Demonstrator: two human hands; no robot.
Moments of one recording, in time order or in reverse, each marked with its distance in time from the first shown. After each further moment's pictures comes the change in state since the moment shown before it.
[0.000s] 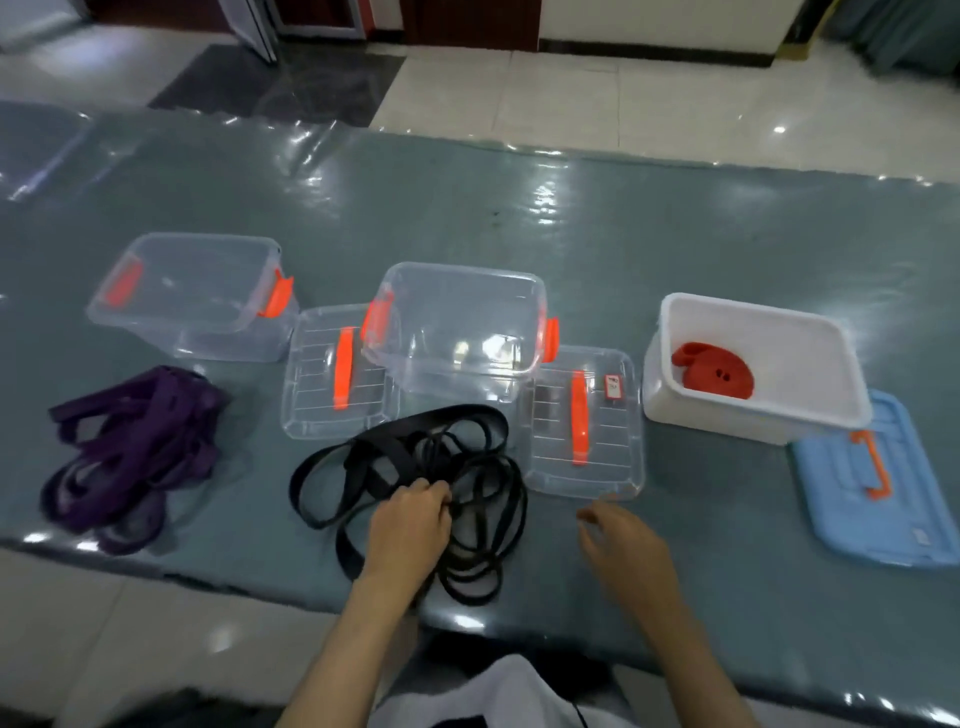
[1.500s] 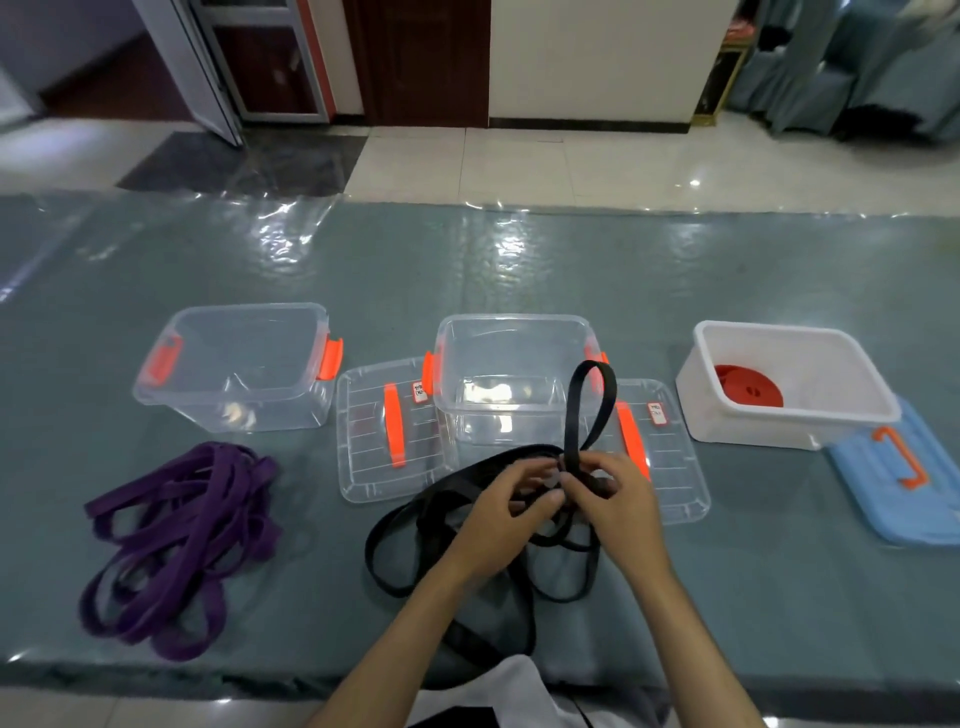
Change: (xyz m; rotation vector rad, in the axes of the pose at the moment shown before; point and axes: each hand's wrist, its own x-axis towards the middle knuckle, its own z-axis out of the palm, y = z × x) left_hand 0.039 -0.056 -0.056 -1.119 -0.240 0.316; right_hand 0.024 -0.171 0.022 0.732 0.408 -0.155
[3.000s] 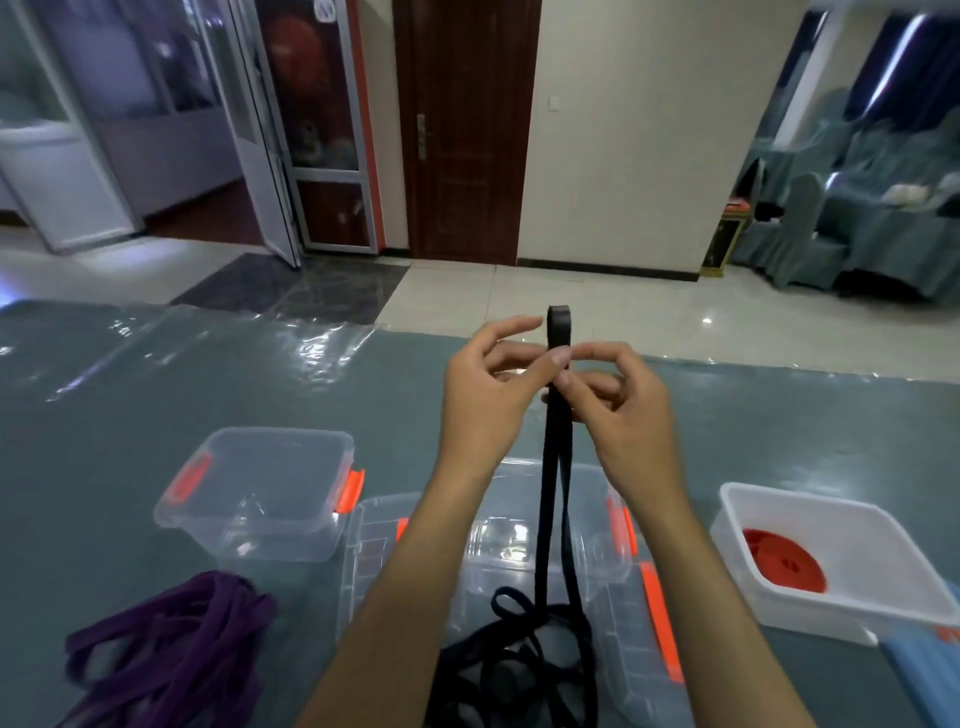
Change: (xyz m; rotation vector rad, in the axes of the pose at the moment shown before) left_hand 0.099 0.244 -0.096 -0.285 0.441 0.523; right_hand 0.146 -0.225 -0.009 0.272 -0.042 -0.450
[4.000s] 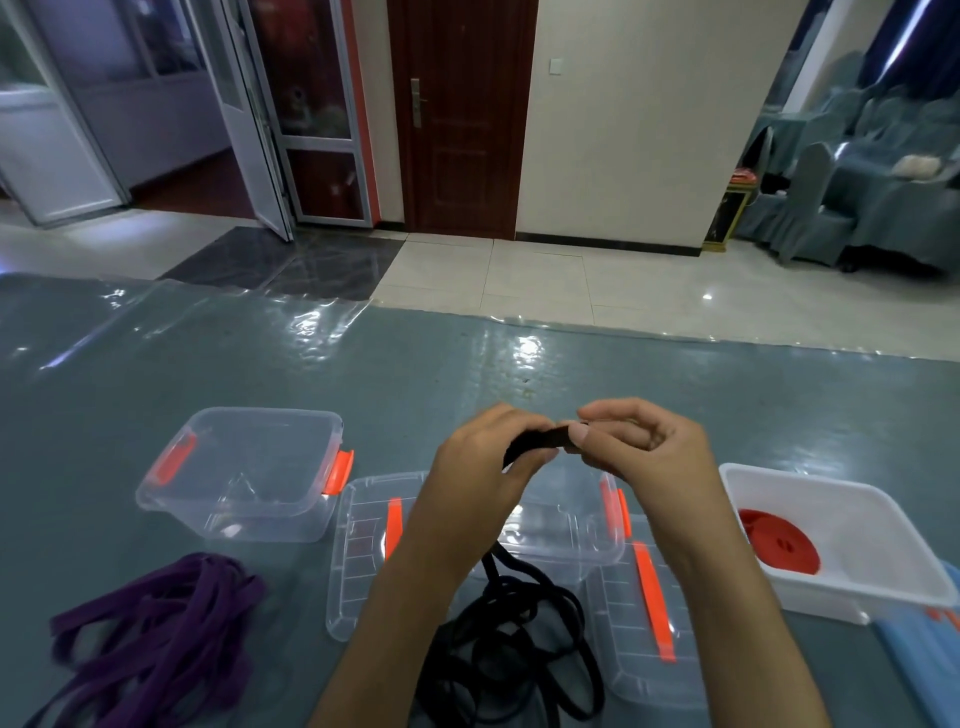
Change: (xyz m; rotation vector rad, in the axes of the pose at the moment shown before) left_hand -0.056 -0.039 -0.021 0.698 -0.237 0.259; right_hand -0.035 0.003 -0.031 0.139 0.001 0.414
